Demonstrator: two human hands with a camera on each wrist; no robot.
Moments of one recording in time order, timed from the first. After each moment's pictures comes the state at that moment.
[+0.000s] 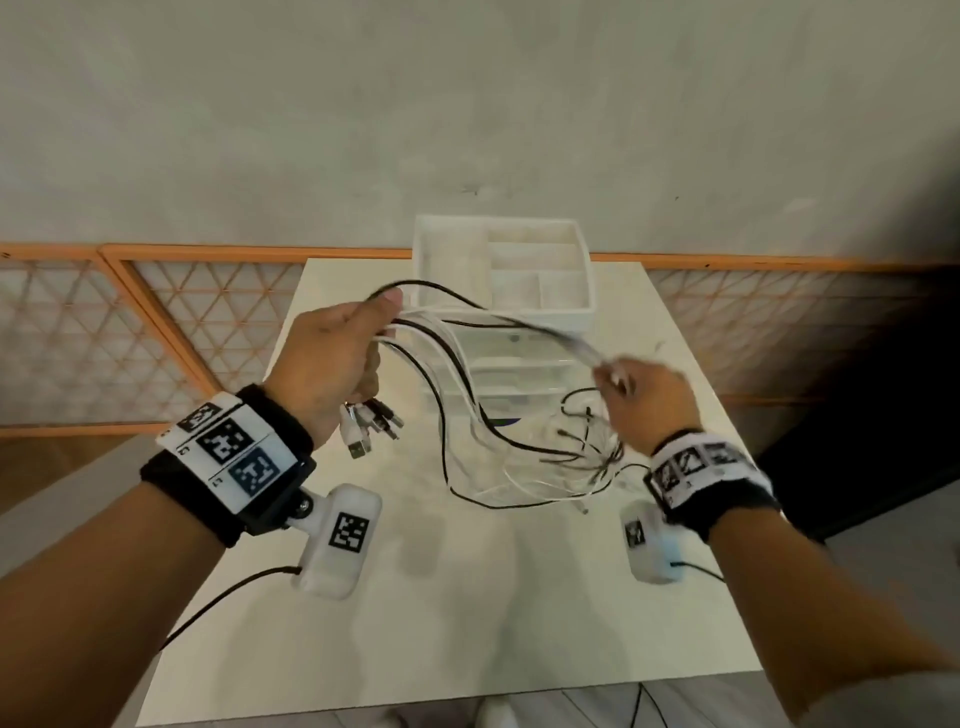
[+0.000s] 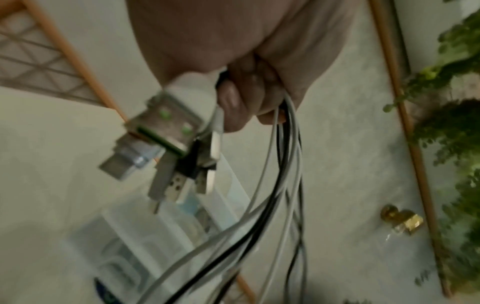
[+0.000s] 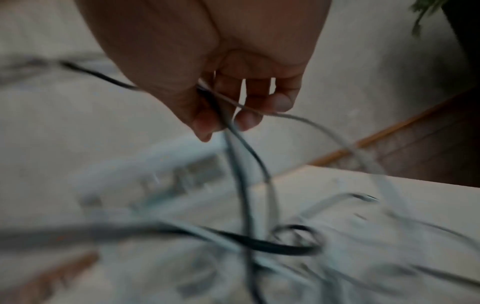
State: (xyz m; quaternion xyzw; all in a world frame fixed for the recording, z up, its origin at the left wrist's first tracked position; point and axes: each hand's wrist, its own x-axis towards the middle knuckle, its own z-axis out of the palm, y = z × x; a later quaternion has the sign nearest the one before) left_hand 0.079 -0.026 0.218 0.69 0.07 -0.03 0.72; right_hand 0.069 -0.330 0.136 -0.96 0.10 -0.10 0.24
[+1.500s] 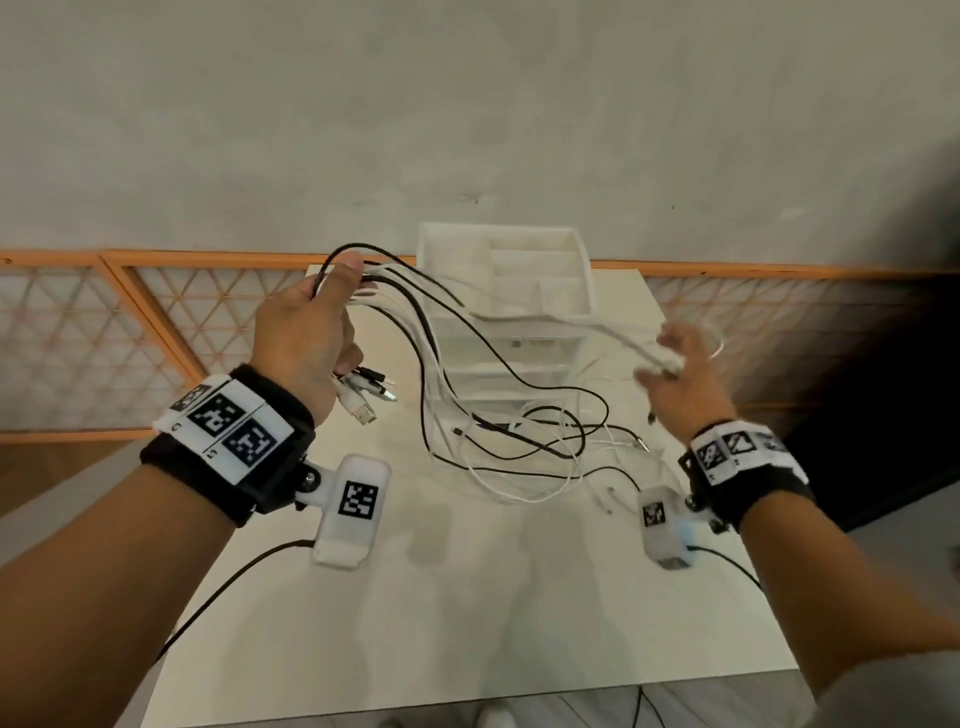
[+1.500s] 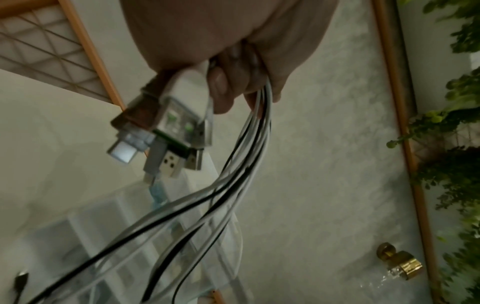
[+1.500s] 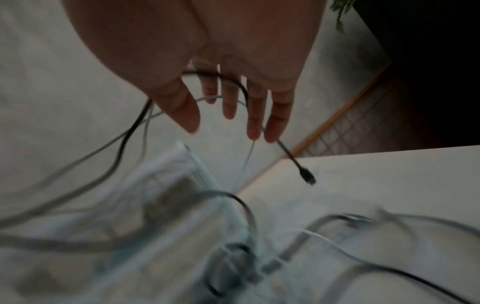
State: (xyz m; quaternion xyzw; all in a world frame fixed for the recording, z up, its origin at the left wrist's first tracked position) left_hand 0.092 -0.015 0.227 0.63 0.11 0.06 0.77; right_hand 0.080 -0.365 0.136 -0.88 0.16 -0.14 0.44
